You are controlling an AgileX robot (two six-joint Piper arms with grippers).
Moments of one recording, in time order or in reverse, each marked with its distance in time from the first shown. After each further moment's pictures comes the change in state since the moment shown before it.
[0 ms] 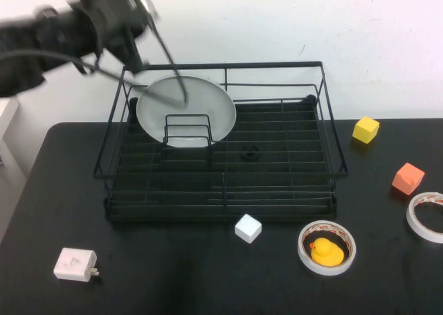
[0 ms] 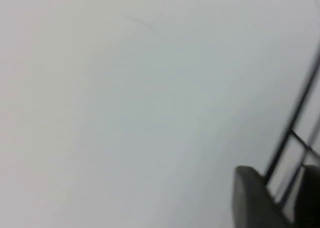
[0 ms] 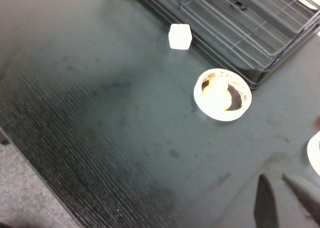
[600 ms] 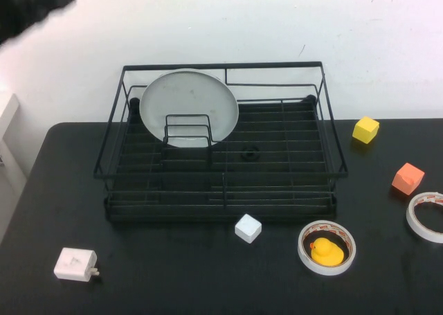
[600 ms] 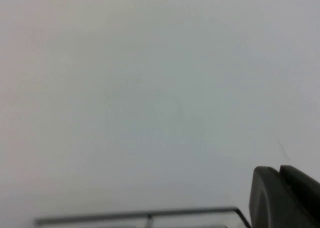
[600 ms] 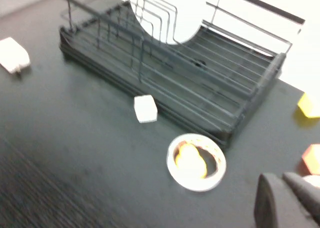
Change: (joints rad) right arm 0.000 0.182 0.002 0.080 -0.330 0.051; left arm 0.000 -0.640 0.405 -0.003 -0.111 -1.135
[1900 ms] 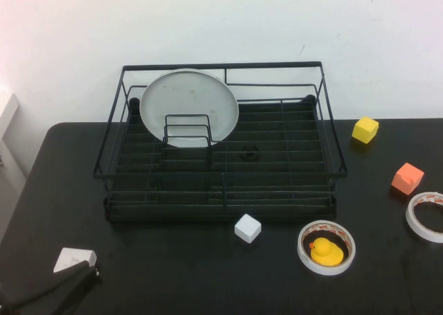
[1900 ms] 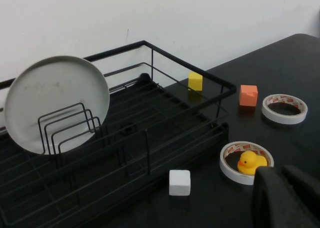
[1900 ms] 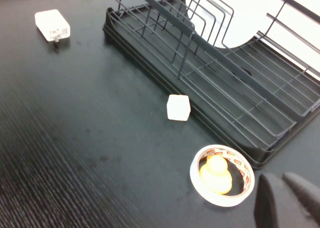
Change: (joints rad) right arm -0.001 0.137 0.130 0.314 -0.121 -0.513; left arm 0.000 -0.799 0.779 0.479 0.312 -0.159
